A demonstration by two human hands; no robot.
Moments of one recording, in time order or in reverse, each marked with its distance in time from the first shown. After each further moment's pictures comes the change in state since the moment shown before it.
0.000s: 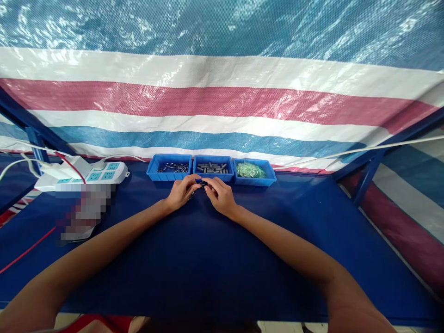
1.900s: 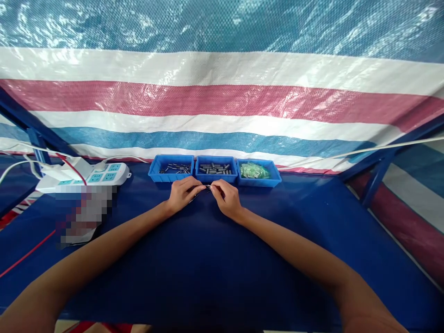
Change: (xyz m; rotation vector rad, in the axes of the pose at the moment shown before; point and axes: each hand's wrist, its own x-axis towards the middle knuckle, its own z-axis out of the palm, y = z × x) left_hand 0.008 0.012 -0.005 0.027 0.074 0.092; right_hand -0.001 -0.002 -0.003 0.077 0.090 0.001
